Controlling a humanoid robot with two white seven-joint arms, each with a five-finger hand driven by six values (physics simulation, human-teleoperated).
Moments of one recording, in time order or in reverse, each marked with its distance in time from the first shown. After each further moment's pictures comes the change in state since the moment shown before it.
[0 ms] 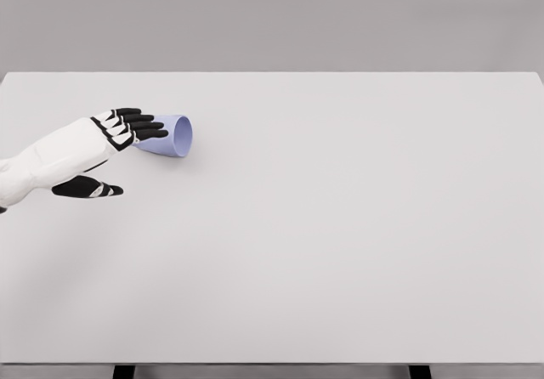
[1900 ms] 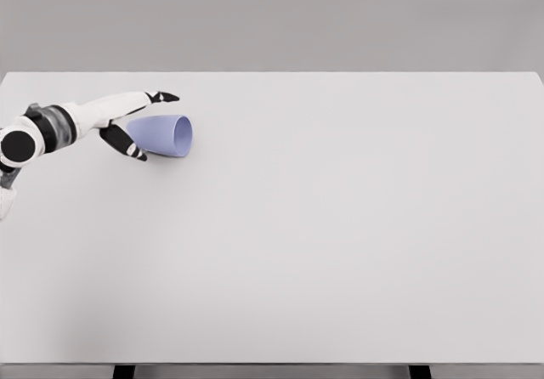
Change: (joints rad) left arm -0.457 -0.271 -0.276 0.388 0.023 0.573 -0.373; right arm 0.002 0.000 0.001 0.001 -0.003 -0.001 0.001
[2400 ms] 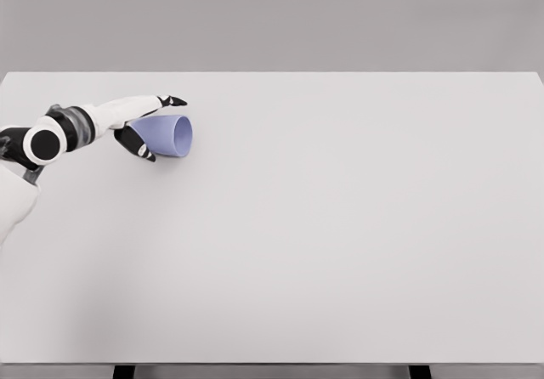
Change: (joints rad) left arm -0.031 -0.085 -0.006 0.099 -0.113 -0.008 0.000; right arm 0.000 0.000 0.000 0.000 0.000 0.000 0.000
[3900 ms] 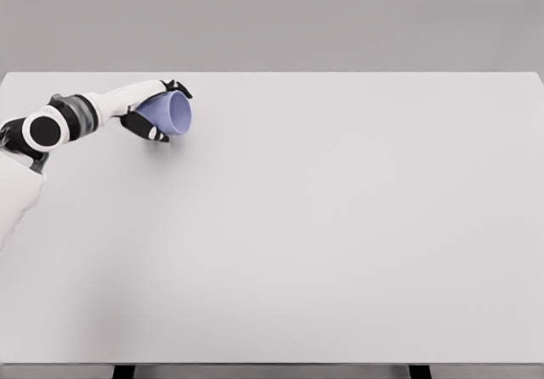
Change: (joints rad) left arm -0.026 -0.053 0.063 0.049 0.087 0.011 -0.004; right arm -0.002 0.000 0.000 0.000 0.000 0.000 0.000
